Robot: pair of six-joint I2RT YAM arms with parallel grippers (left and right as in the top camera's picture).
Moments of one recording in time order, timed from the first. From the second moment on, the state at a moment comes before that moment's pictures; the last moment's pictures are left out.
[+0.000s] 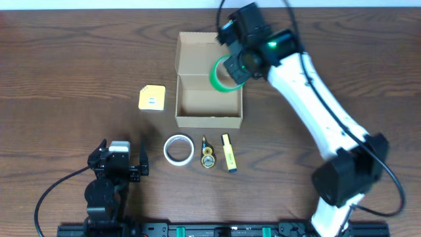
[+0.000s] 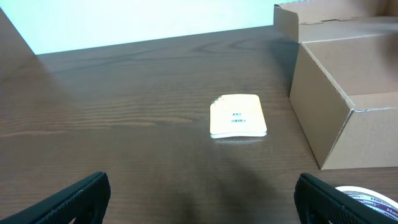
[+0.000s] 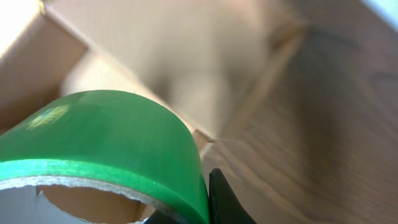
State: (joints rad) left arm -0.01 0.01 0.12 -0.41 -0.01 0.12; right arm 0.50 1.96 1.88 -1.06 0.06 -0.19
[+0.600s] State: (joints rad) left arm -0.01 0.01 0.12 -0.41 -0.01 0.12; right arm 0.55 2.11 1.89 -1.08 -0.01 -0.40
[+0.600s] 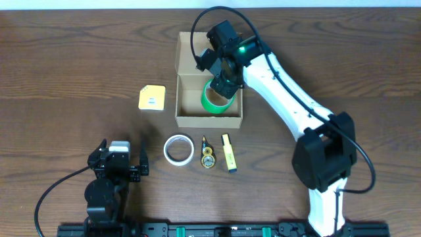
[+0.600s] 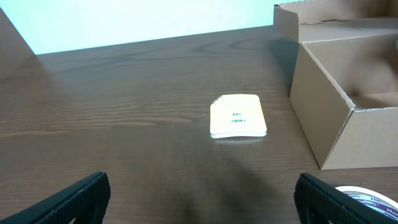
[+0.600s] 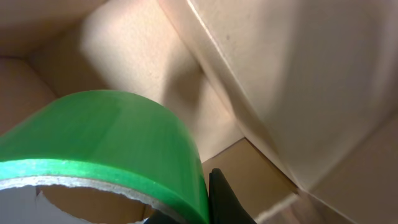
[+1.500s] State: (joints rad) left arm -0.01 0.01 0.12 -0.41 -0.01 0.12; right arm 0.55 2.00 1.99 -1.26 0.00 -0.28
